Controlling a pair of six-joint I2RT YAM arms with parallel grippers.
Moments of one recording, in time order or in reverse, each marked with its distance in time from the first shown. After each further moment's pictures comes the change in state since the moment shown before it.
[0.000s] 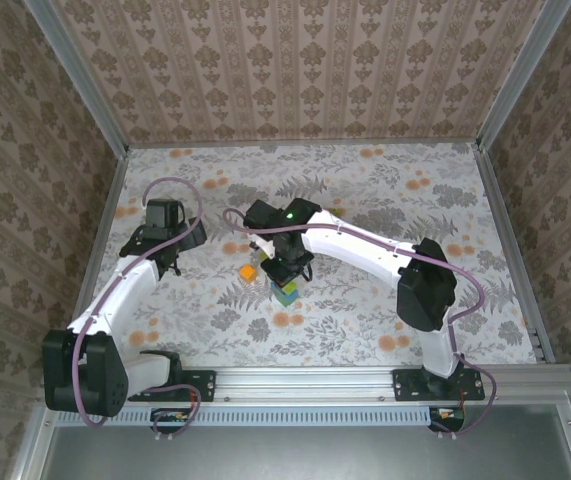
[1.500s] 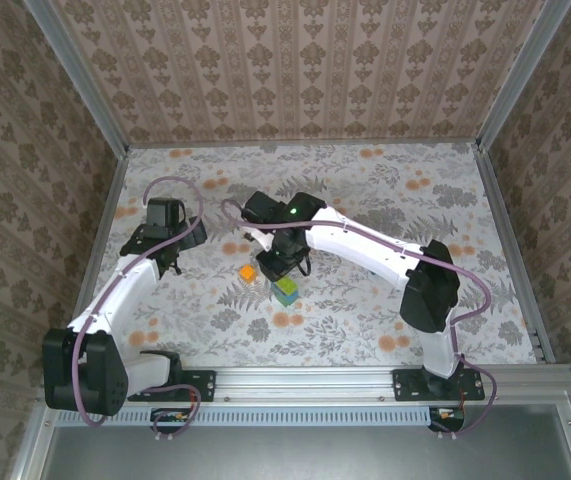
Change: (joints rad) left arm -0.005 0.006 0.008 0.000 -0.011 0.003; right arm 0.001 -0.023 0.069 0.029 0.005 -0.007
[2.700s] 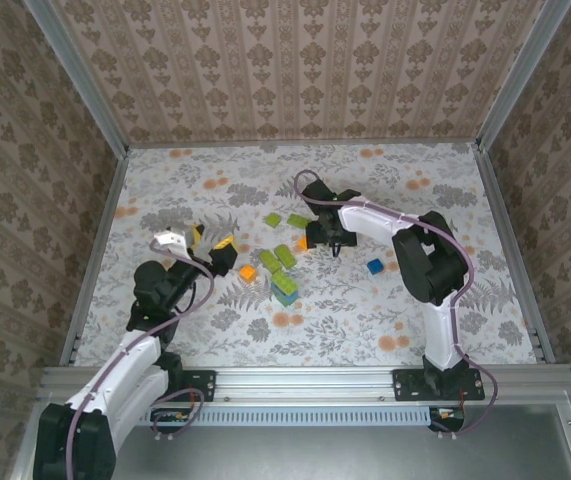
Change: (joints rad) left arm -0.088 -0.462 -0.608 1.015 0.600 0.055; right arm -0.371 0.088 -0.386 0.454 0.227 0.354
